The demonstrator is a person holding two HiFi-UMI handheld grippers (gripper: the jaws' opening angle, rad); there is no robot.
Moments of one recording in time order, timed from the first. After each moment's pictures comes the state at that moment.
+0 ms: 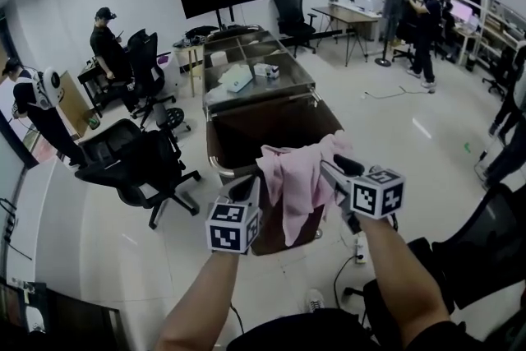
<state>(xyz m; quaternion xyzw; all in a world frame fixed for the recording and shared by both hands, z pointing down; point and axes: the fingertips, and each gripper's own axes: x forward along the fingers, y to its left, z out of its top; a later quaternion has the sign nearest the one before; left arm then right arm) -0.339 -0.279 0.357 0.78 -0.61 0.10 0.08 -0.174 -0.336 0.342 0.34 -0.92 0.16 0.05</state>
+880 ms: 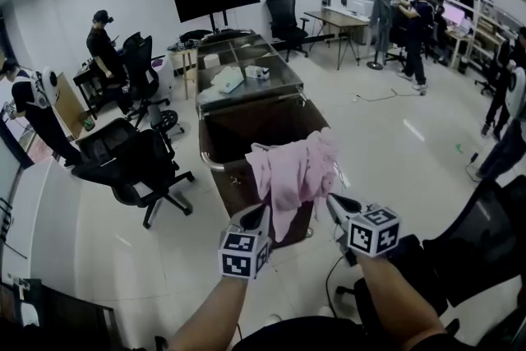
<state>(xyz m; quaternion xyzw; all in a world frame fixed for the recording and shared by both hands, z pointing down) -0.274 -0.210 0.407 0.80 -0.59 0.10 0.12 -0.125 -0.246 0.389 0.36 -0.91 0.17 0.08</state>
